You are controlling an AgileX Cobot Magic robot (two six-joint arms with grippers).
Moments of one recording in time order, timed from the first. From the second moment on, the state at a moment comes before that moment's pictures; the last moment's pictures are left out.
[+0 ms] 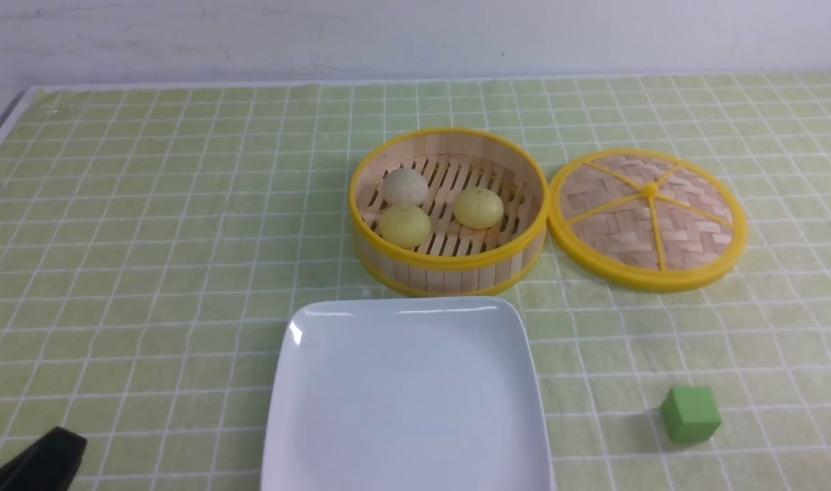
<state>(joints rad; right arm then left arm) 0.07 -0.01 -0.03 0.33 0.22 0.75 -0.01 -0.01 -0.09 -0.53 0.33 -0.52</state>
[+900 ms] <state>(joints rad) 0.18 1.54 -1.11 0.54 0.88 -0.32 -0.01 1.00 -0.61 -0.42 0.88 0.00</state>
